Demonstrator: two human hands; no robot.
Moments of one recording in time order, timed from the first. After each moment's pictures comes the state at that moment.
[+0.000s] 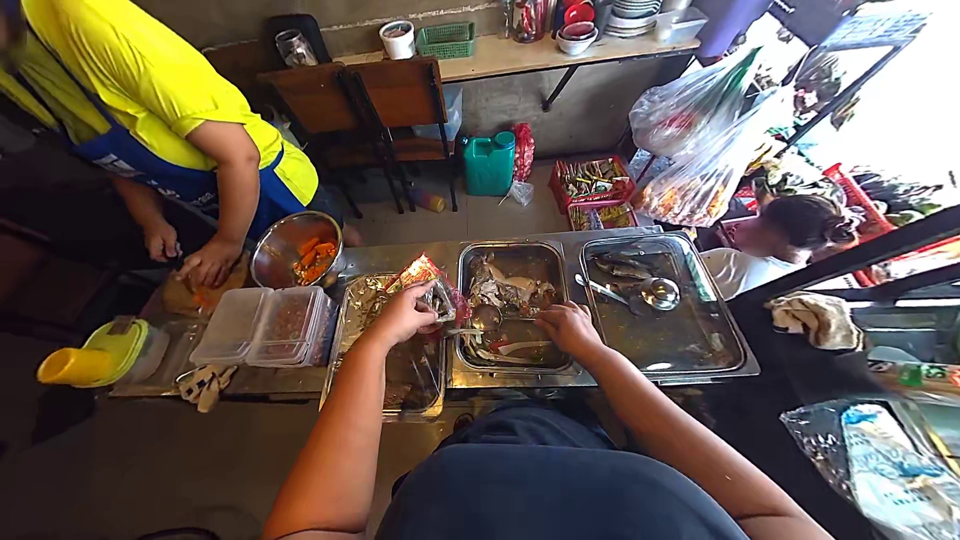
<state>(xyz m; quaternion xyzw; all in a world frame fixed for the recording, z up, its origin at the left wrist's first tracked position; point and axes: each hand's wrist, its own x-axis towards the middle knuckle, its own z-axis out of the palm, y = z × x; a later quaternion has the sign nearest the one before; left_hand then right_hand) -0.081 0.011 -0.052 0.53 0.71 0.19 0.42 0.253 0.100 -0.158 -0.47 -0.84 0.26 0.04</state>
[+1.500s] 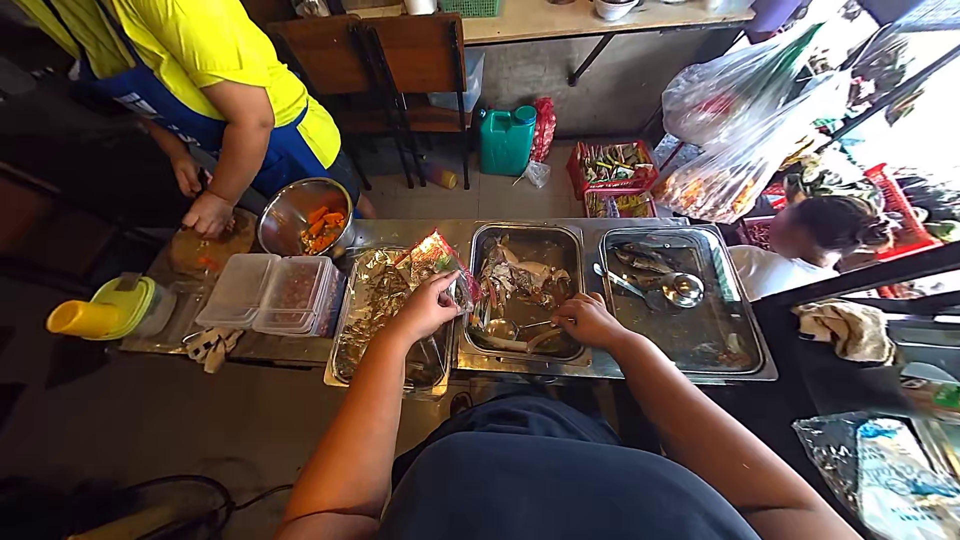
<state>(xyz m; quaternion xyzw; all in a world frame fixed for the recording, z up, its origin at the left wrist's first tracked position) -0.063 -0.004 -0.074 0.56 0.69 0.22 0.41 0.273 0.121 -0.172 -0.37 -0.88 0.28 -0.04</state>
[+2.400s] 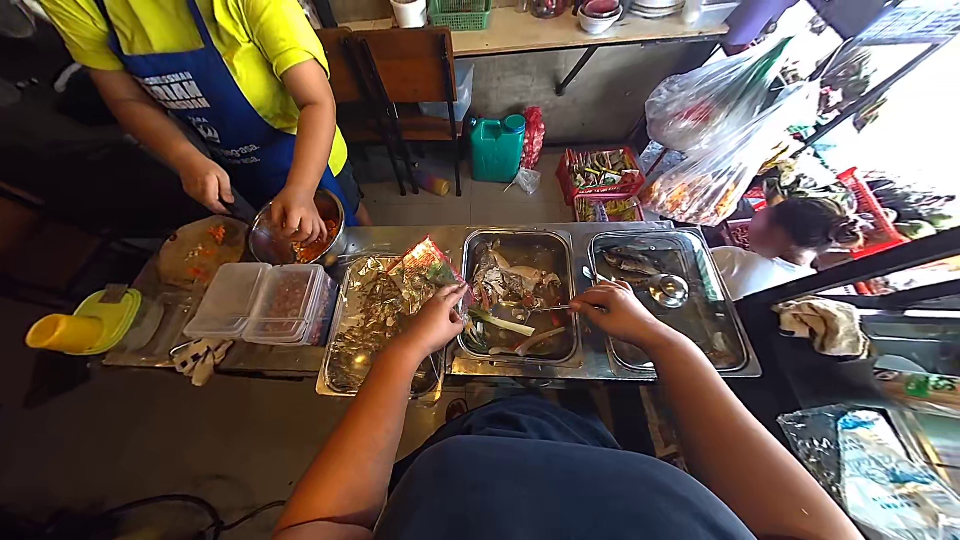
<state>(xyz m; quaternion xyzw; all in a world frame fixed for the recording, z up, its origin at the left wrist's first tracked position) -0.033 0.000 -0.073 0.60 0.69 0.10 0.39 0.304 0.124 -0.101 -0.38 -0.87 0.30 0.07</state>
